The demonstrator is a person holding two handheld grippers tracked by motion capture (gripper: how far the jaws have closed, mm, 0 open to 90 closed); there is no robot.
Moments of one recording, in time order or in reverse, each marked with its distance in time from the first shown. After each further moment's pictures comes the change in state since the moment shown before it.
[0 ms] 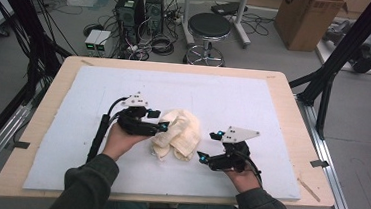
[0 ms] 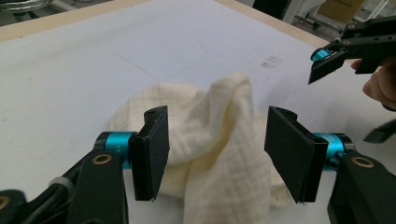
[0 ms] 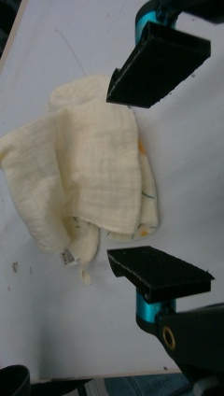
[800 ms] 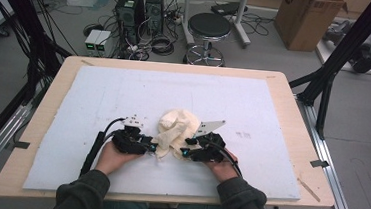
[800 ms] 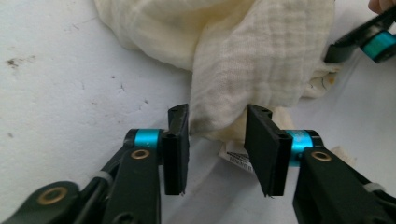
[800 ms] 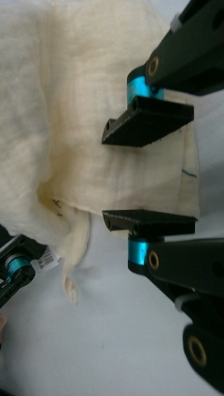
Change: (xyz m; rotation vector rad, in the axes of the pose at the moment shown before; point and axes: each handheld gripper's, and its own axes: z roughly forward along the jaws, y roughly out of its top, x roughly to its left) left arm 0.009 -0.065 0.016 0.221 -0.029 -0.042; right arm -0.001 0.011 0.068 0.196 0.100 -0.024
